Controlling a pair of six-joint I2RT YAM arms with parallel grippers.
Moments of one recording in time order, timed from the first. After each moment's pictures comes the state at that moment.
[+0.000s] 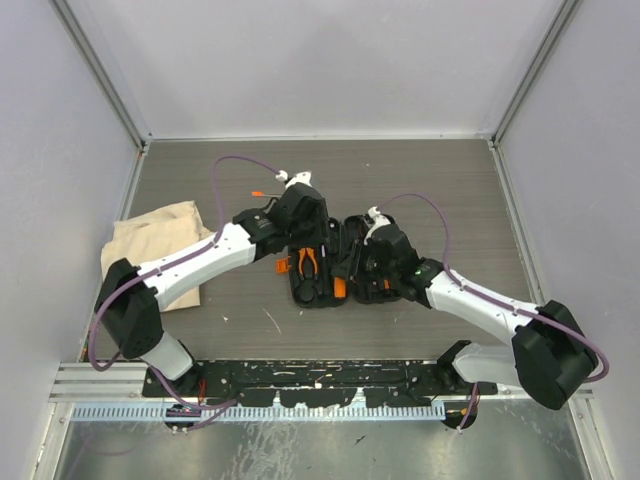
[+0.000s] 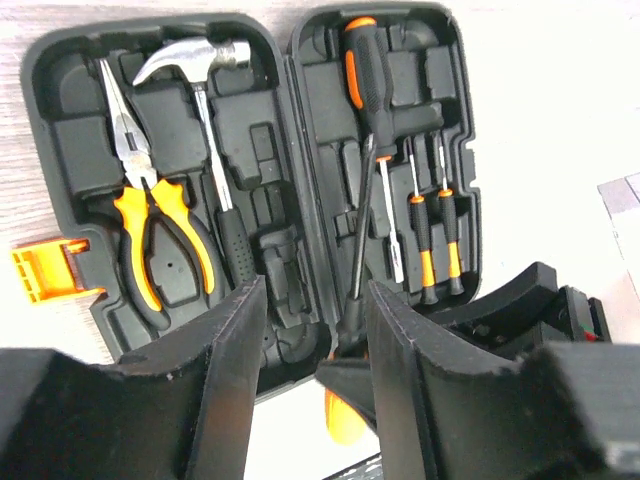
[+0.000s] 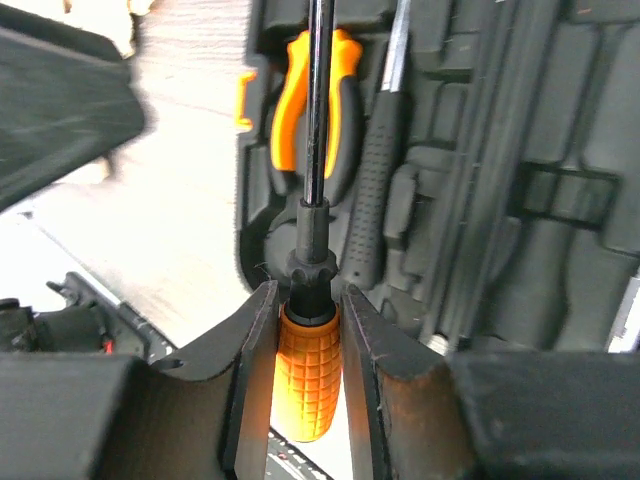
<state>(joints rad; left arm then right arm) -0.83 1.59 1.30 -0.46 -0.16 -0.80 0.66 1.22 0.62 0.00 -0.19 0.75</state>
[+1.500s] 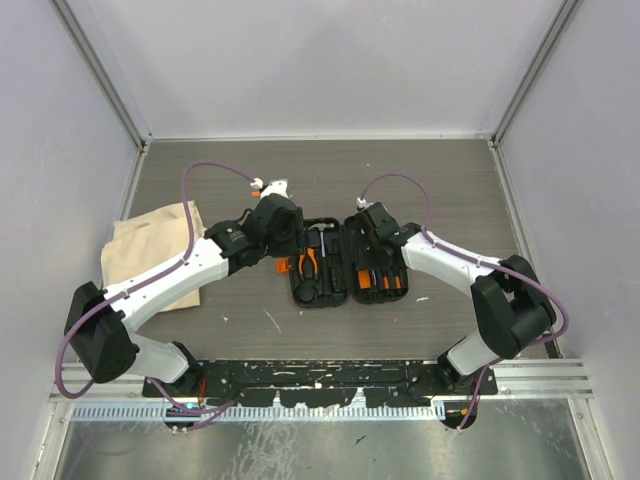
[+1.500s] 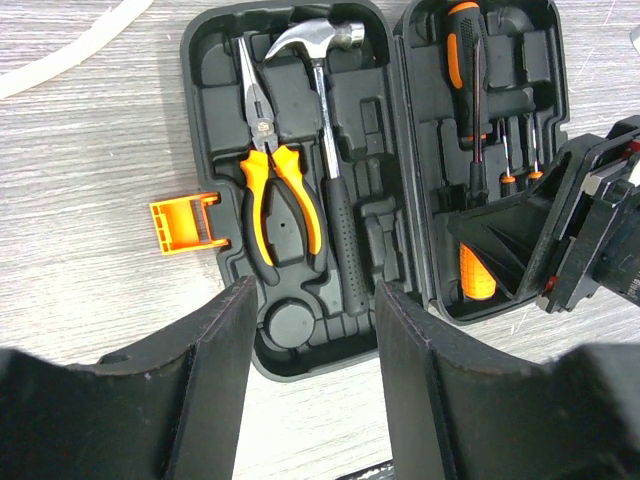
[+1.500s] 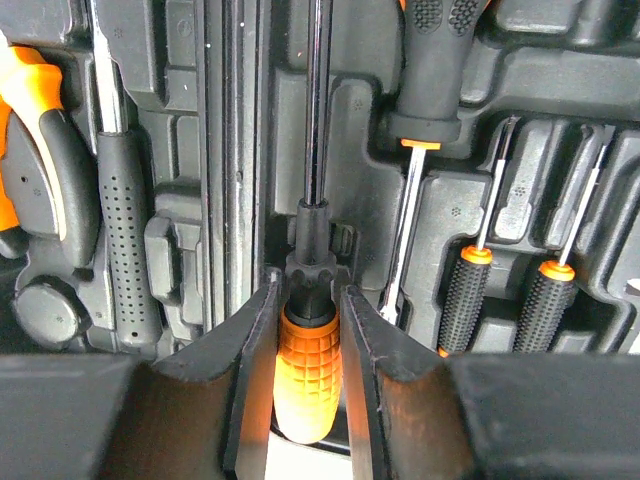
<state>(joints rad) -0.80 1.39 1.14 -0.53 -0.25 -0.71 0.59 1.52 0.93 -0.44 0.06 0.45</state>
